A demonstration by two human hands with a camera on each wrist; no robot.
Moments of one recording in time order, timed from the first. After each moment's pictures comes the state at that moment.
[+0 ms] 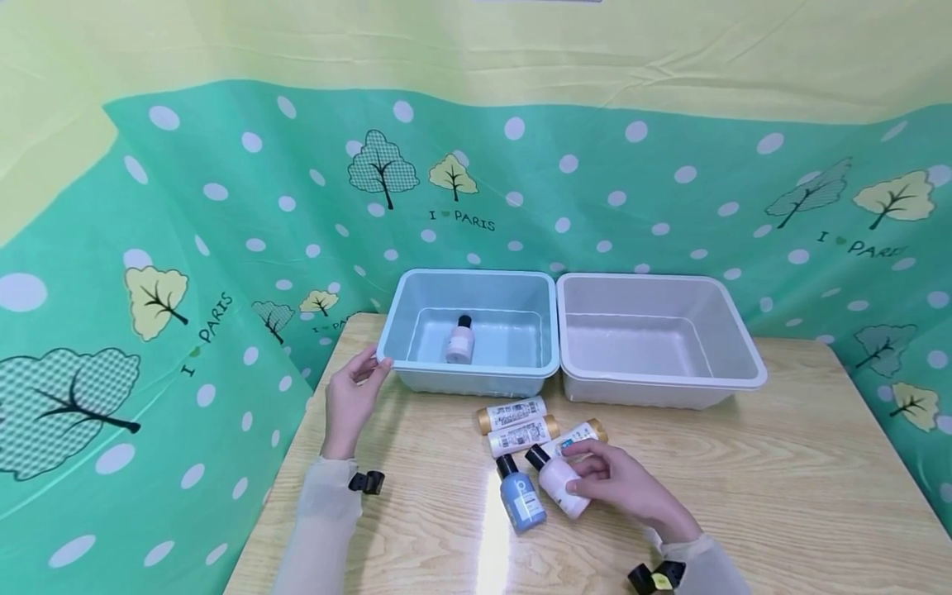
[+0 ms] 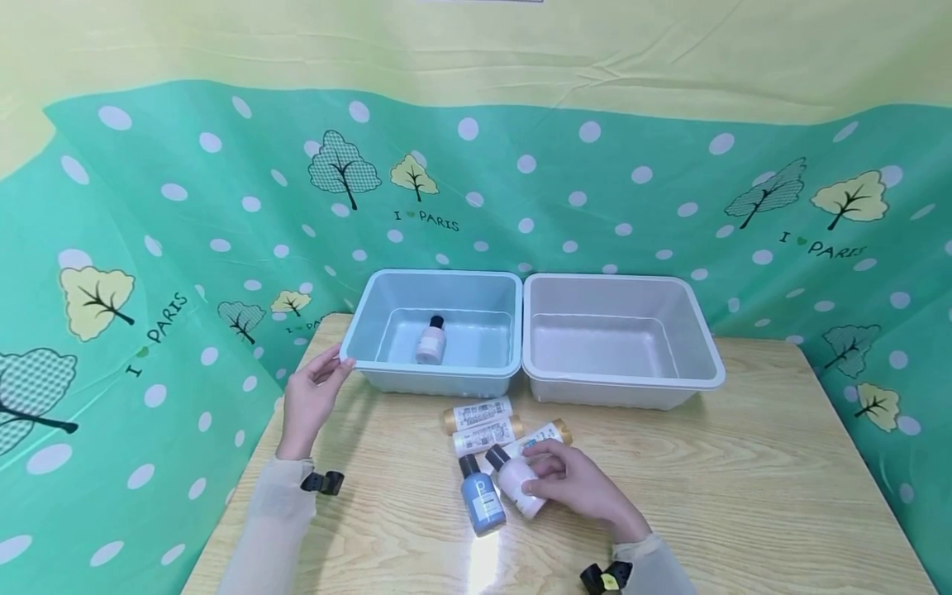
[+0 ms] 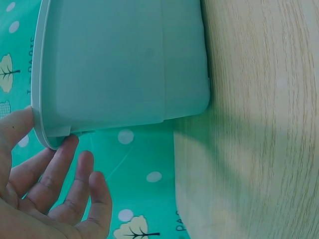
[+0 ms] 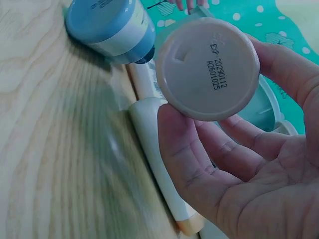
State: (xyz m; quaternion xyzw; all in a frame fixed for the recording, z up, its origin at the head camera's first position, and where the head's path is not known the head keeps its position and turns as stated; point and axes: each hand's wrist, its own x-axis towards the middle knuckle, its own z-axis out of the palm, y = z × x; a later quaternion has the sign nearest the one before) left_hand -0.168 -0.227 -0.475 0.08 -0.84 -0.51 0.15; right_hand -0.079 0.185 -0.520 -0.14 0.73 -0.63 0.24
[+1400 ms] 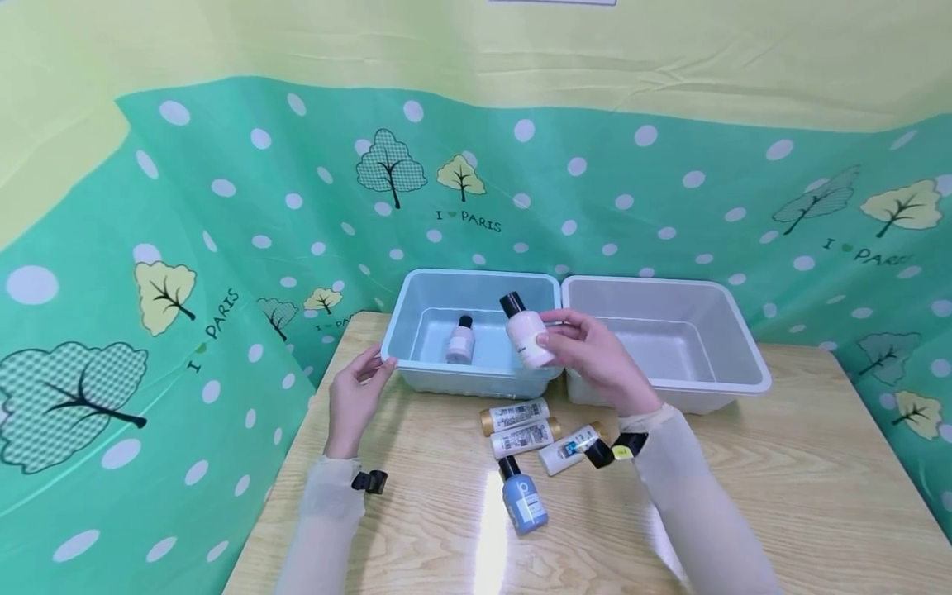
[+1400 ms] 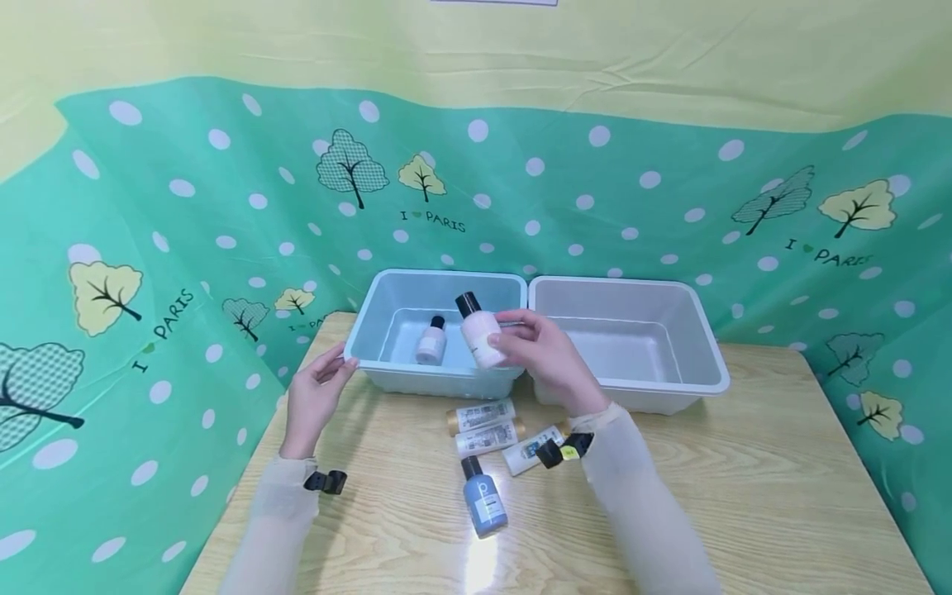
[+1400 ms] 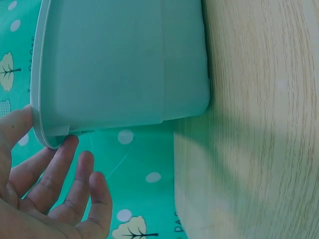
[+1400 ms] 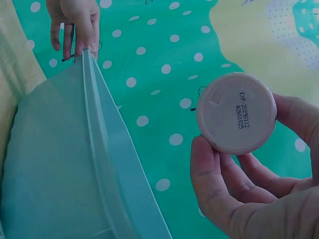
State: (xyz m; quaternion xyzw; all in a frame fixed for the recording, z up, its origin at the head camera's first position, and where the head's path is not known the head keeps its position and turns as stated) left_hand -0.168 -0.229 -0.473 0.08 -0.84 -0.52 0.15; right_hand -0.190 0.129 -0.386 -0.10 0.66 -0.73 0.16
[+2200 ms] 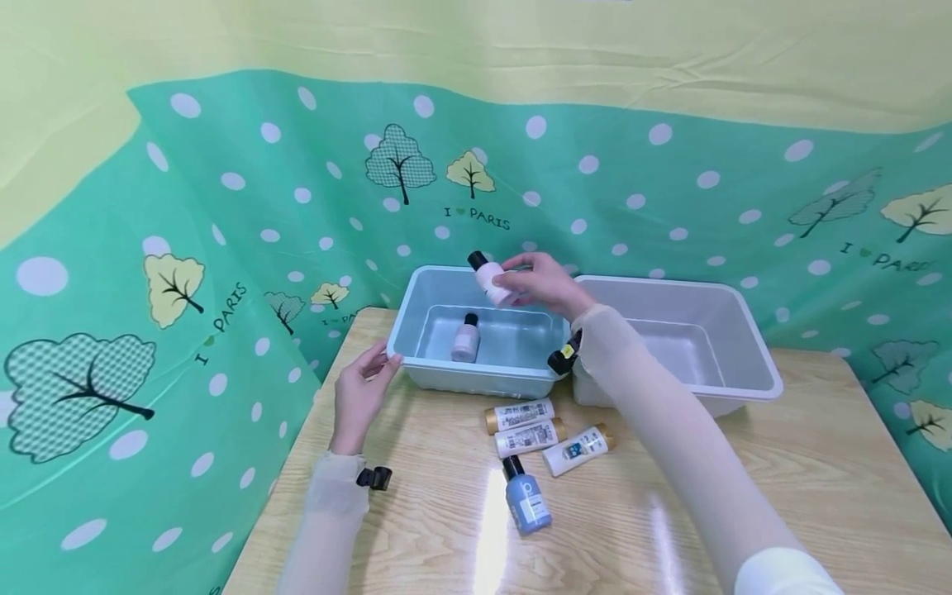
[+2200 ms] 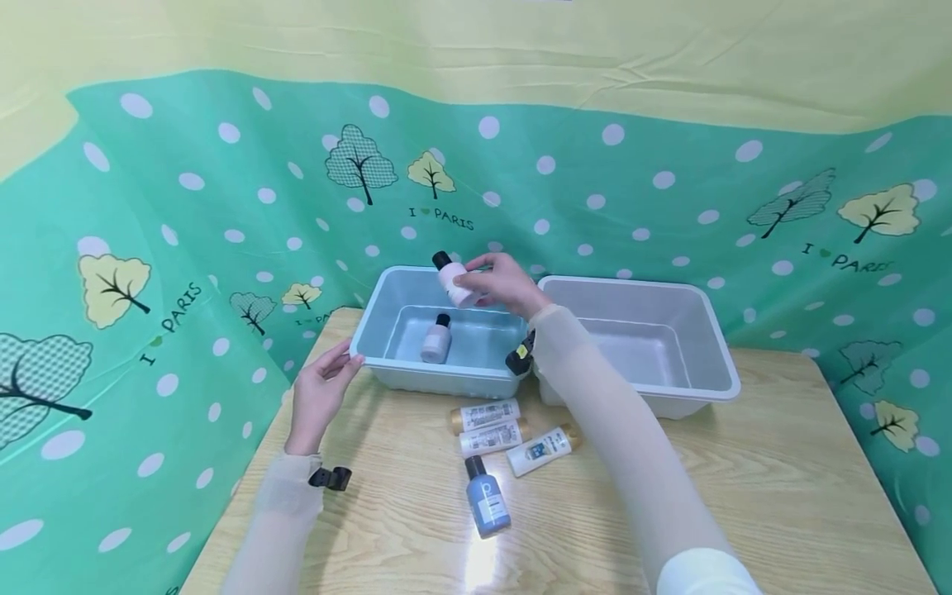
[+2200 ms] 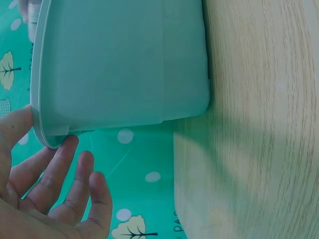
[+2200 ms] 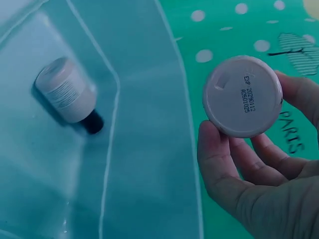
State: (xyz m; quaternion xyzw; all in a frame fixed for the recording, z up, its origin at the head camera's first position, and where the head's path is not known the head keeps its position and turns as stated) left_hand -0.171 -0.230 -0.479 0.08 -0.83 -0.53 0.15; right_hand -0.318 0.068 -0.376 -0.06 0.77 -0.60 0.21
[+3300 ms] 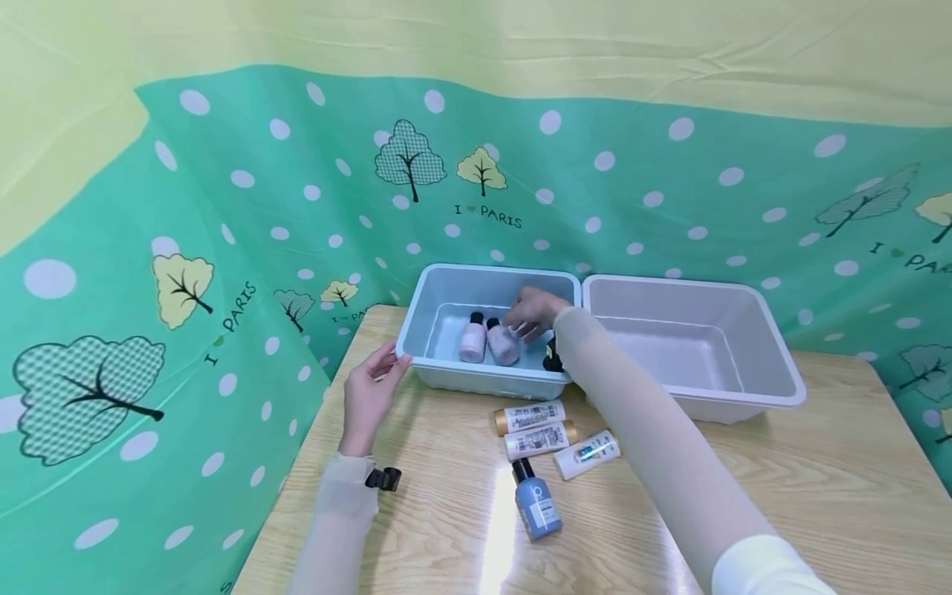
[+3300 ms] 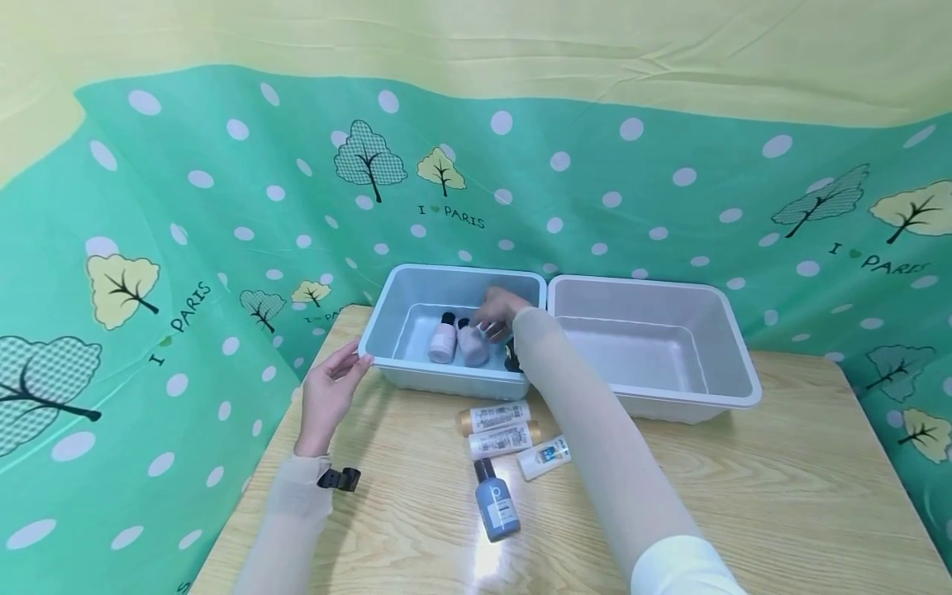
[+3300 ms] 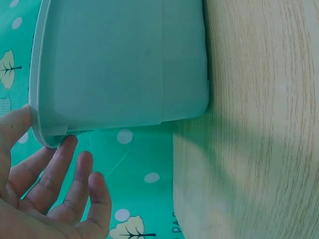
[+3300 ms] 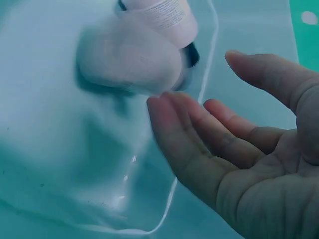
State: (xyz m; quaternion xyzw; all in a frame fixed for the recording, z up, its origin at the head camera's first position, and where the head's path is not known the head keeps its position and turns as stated) left_hand -0.170 -0.229 -0.480 0.08 -0.82 -0.54 0.16; right_hand -0.347 0.048 -0.442 -0.04 0.81 -0.44 0.37
